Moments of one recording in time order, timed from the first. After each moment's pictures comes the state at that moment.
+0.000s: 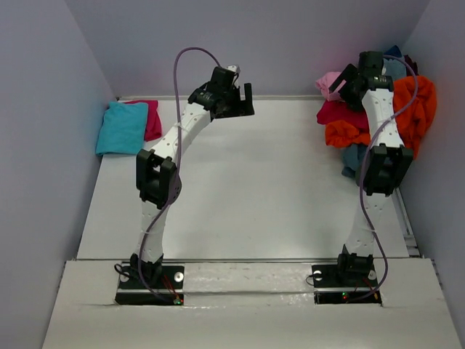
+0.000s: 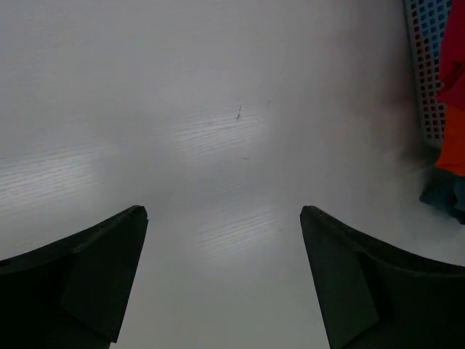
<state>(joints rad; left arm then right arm) -0.49 2.16 2.18 -0.68 0.08 -0.44 -0.10 2.20 2.33 -0.87 0.07 0.60</state>
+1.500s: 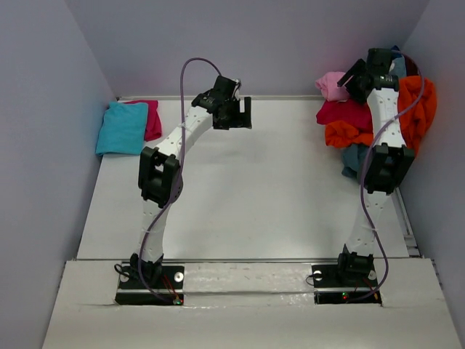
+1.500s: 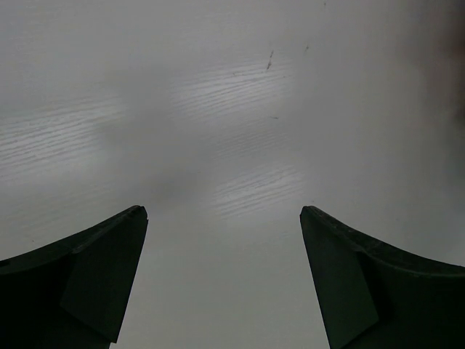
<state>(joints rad) -0.49 2.20 2.12 -0.74 0.11 -0.40 -0.14 2.26 2.41 -0.79 0.04 0.61</state>
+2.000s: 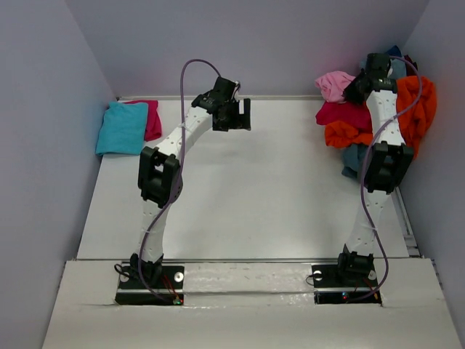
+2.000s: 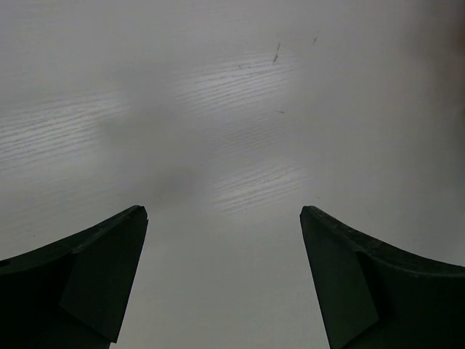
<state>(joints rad) -0.48 2.20 2.10 -0.74 0.11 -0.40 -0.15 2.28 2.37 -0.76 0.00 0.61</state>
